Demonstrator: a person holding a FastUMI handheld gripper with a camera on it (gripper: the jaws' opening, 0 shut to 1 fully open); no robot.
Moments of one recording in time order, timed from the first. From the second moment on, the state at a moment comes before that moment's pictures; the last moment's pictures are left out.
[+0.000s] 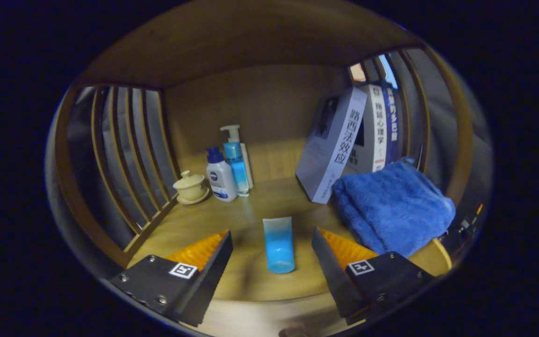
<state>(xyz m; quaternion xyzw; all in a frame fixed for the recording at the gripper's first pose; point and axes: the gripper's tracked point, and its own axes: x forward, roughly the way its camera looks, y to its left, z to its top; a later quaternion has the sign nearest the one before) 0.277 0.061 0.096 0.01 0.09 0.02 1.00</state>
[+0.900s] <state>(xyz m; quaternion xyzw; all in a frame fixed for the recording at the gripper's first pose) -0.014 0.037 0.105 -0.08 -0.05 0.04 1.00</state>
